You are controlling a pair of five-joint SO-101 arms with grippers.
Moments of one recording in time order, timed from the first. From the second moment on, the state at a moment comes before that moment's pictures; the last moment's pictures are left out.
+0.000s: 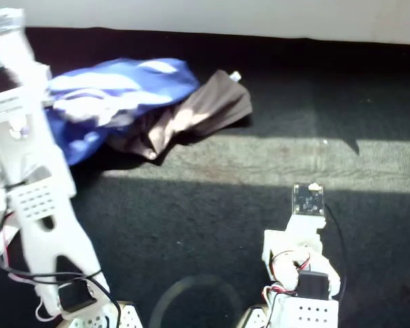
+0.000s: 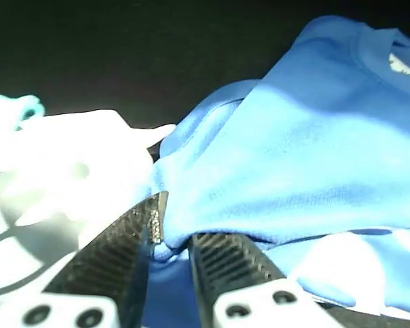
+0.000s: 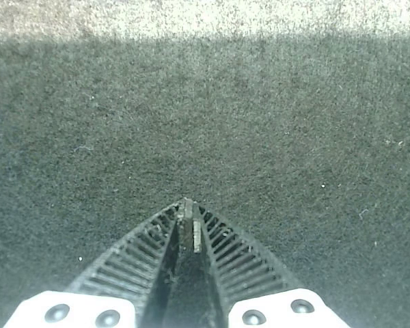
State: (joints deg) left arm -33.9 58.9 -92.6 99.9 -1.3; right arm 0.6 -102.9 96.0 70.1 2.6
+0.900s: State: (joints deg) left arm -67.6 52.9 -92.8 99.4 -12.4; right arm 0.6 -102.9 96.0 70.1 2.6
